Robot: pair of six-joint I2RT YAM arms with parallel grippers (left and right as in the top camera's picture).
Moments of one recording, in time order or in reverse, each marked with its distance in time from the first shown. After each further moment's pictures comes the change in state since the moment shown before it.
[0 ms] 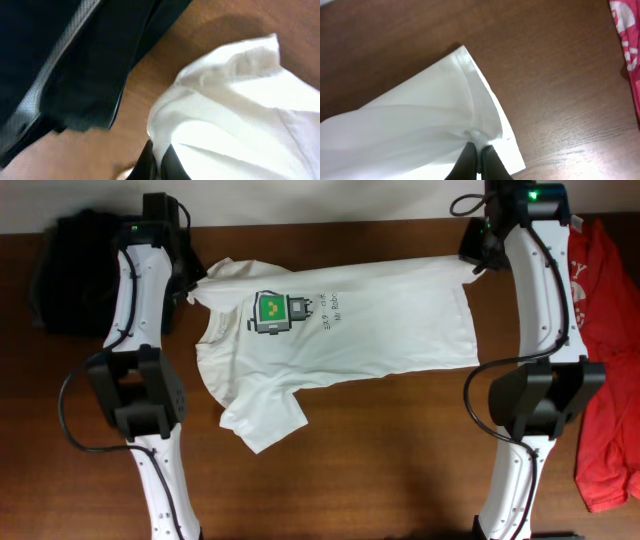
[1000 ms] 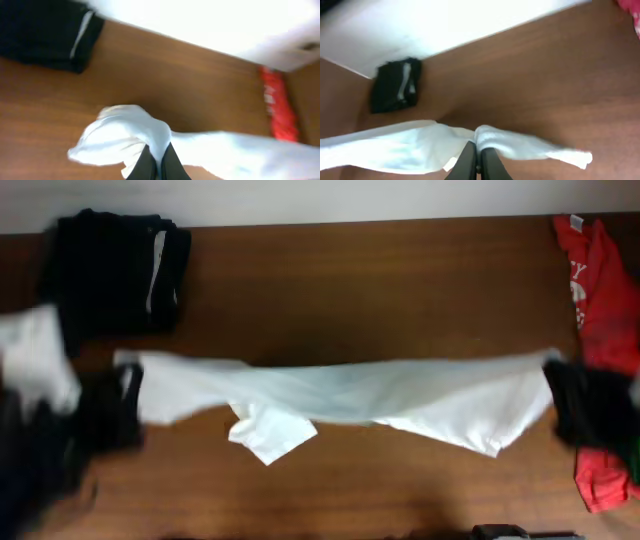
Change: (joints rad) left arm -0.100 -1.193 -0.039 -0.508 0.245 0.130; right arm -0.016 -1.124 -0.227 -0.301 -0.435 -0.048
